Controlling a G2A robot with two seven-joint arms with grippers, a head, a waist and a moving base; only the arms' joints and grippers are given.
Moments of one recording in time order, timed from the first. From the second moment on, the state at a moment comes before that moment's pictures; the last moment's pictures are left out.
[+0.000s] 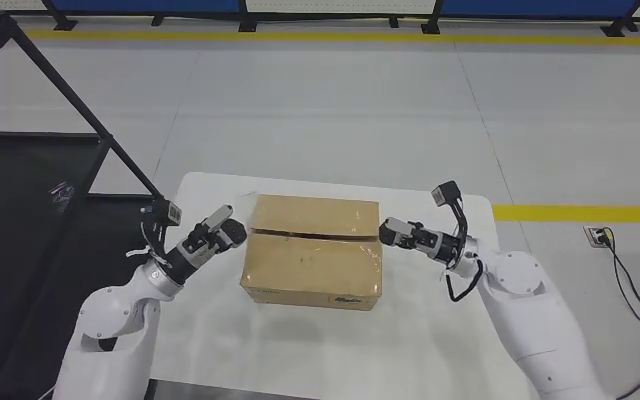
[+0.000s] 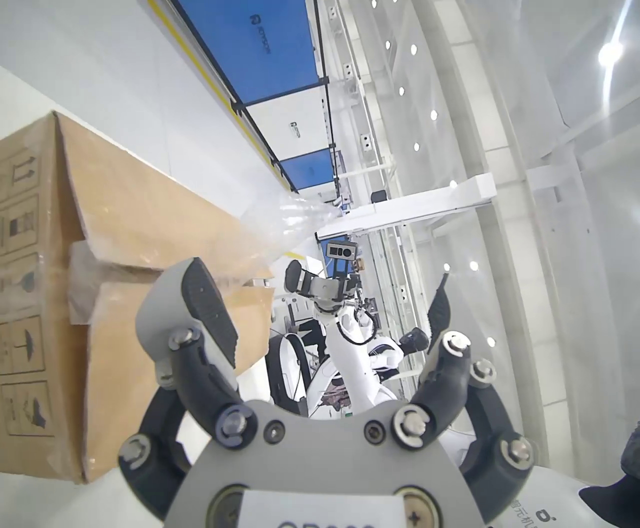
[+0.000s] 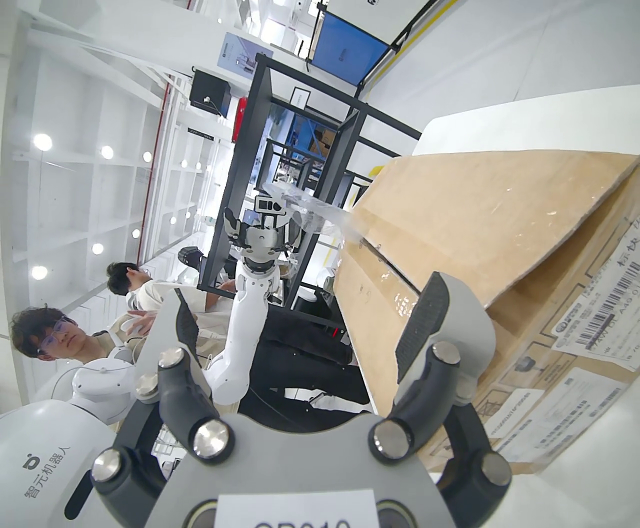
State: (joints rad) left arm 1.06 -1.21 -1.61 -1.56 -0.27 -0.15 -0.85; right arm -0.76 -1.18 1.26 -1.20 0.30 -0.46 0.99
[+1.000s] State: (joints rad) left arm 1.19 -1.18 -1.75 -1.38 -0.19 -0.10 -0.60; right arm -0.74 -1.17 1.22 -1.18 0.29 -0.42 1.00
